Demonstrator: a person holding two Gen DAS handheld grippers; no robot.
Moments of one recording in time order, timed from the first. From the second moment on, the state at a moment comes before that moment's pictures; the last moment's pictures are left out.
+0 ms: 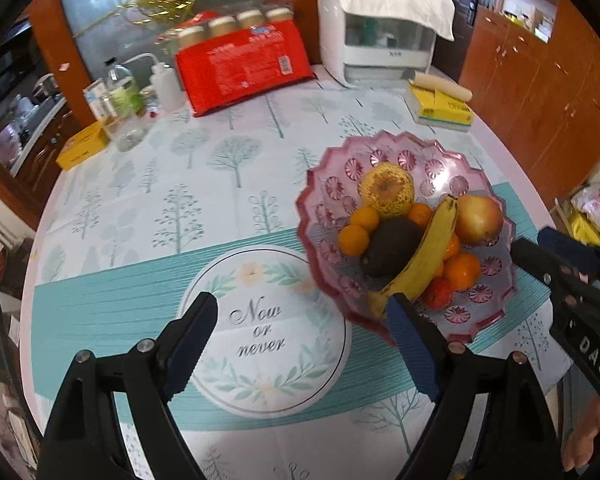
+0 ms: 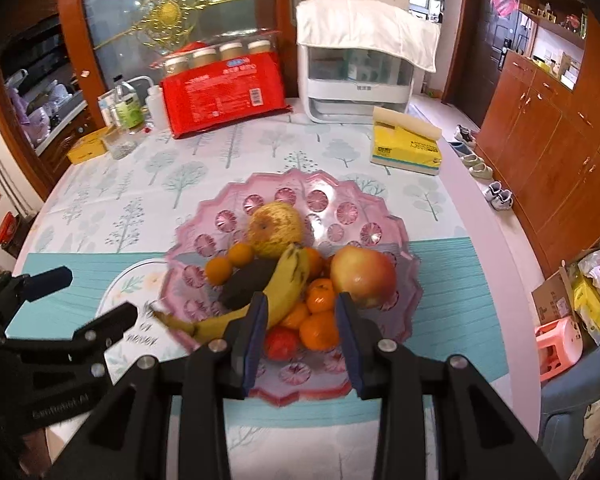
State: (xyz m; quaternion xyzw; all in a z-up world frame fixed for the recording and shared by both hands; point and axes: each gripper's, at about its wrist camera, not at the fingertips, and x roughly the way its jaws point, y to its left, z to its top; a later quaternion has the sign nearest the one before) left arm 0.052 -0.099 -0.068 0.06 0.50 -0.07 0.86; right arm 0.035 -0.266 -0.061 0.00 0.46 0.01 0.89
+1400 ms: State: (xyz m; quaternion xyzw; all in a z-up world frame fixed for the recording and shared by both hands) left arm -0.065 -0.031 0.004 -0.01 0.42 0.05 0.90; right arm -0.071 -0.200 0.005 0.00 0.41 0.05 0.91
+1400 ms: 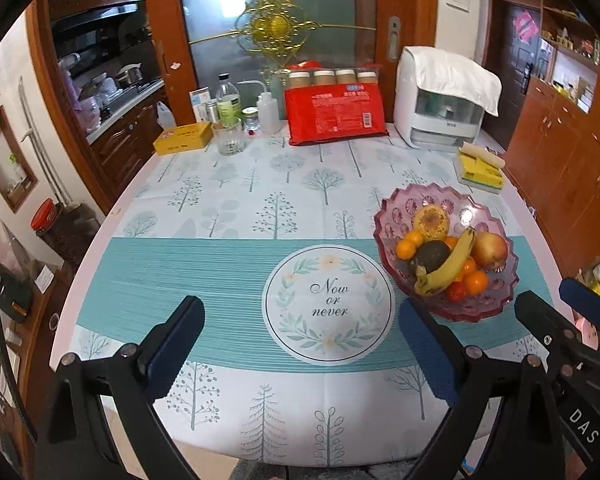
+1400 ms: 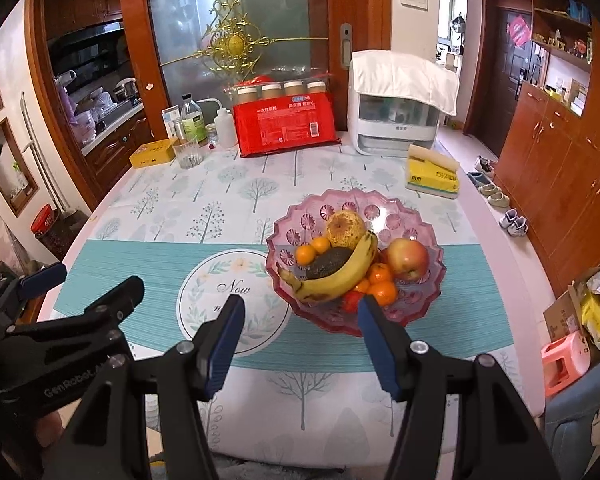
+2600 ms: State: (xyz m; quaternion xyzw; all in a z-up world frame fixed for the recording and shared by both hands) left arm -0.056 -0.041 -0.003 -0.01 0.44 0.06 0.90; right arm -0.053 -0.212 -0.005 -0.01 0.41 0.06 0.91
